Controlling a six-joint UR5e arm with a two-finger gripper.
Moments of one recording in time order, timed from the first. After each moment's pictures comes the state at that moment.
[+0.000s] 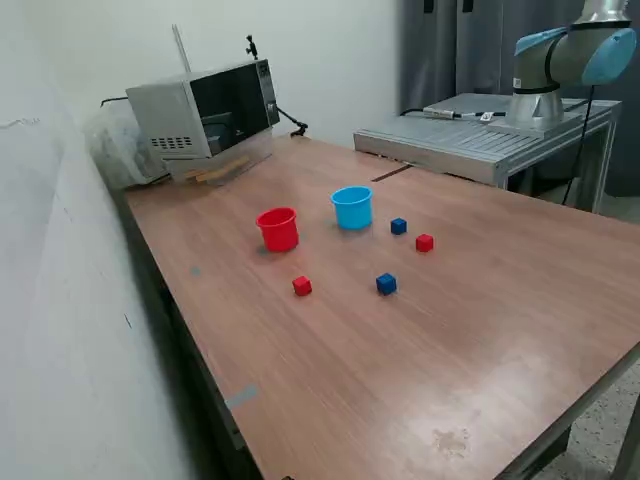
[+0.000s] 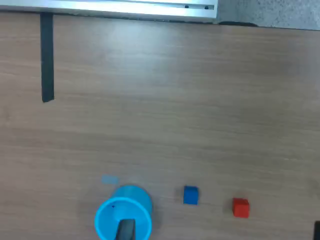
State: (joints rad) arm -0.07 -1.77 1.74 -1.62 -1.66 3.01
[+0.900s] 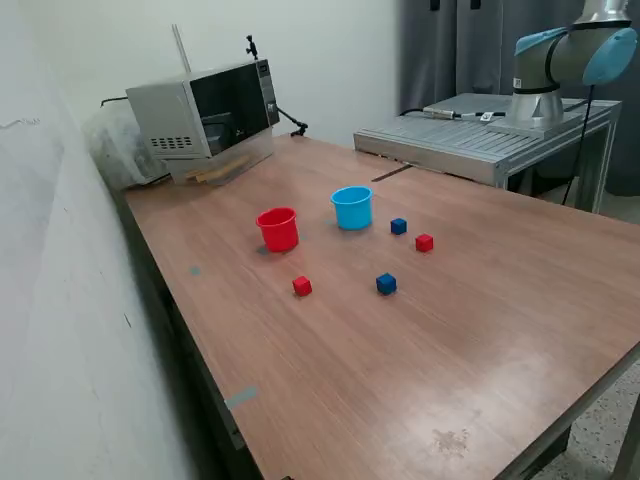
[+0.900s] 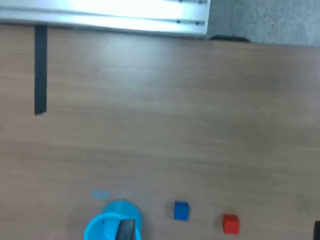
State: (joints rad) arm -0.05 -1.77 1.73 -1.56 -1.65 3.02
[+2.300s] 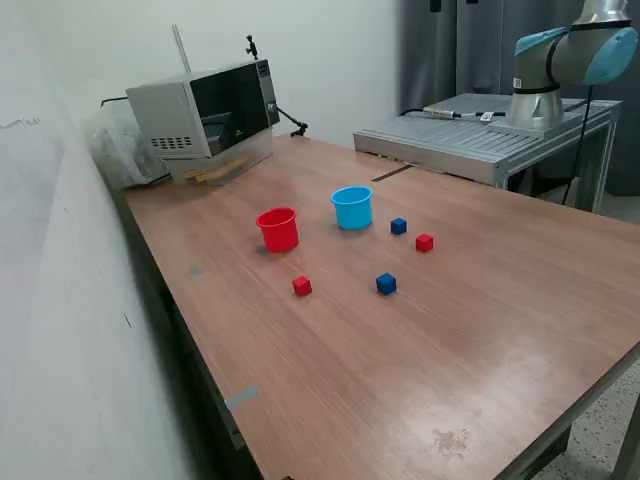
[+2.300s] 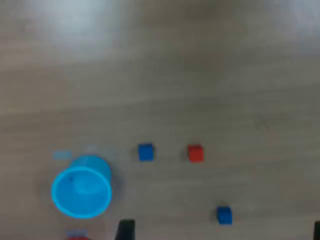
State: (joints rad) arm -0.03 -1.71 1.71 -1.75 -1.54 3.23
